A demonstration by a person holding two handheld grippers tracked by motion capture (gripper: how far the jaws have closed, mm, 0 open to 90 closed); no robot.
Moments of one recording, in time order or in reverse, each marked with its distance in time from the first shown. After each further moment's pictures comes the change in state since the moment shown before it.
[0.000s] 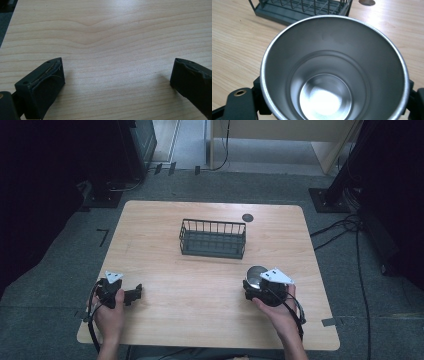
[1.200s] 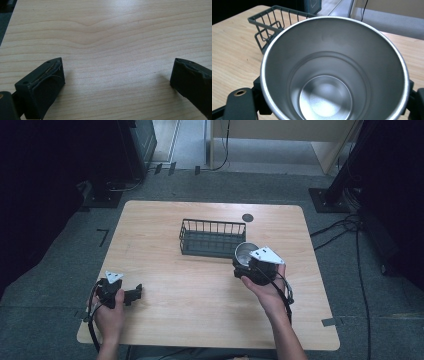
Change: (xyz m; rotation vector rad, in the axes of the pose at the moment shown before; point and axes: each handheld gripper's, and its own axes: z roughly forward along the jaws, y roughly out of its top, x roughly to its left) left arm 0.000 0.000 0.000 0.000 -0.003 0.003; right arm 0.017 0.063 0.016 -0.140 -0.009 -0.020
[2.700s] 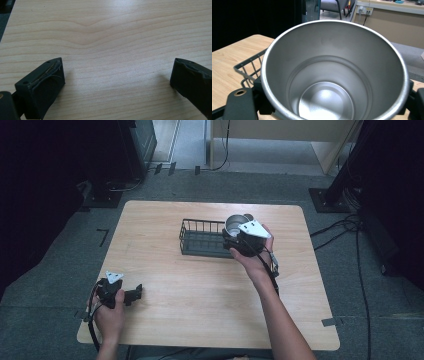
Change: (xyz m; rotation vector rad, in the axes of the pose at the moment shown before) left arm -0.001 0.000 0.000 -0.002 -0.006 0.004; right arm 0.001 0.056 0.056 -0.154 -0.019 -0.041
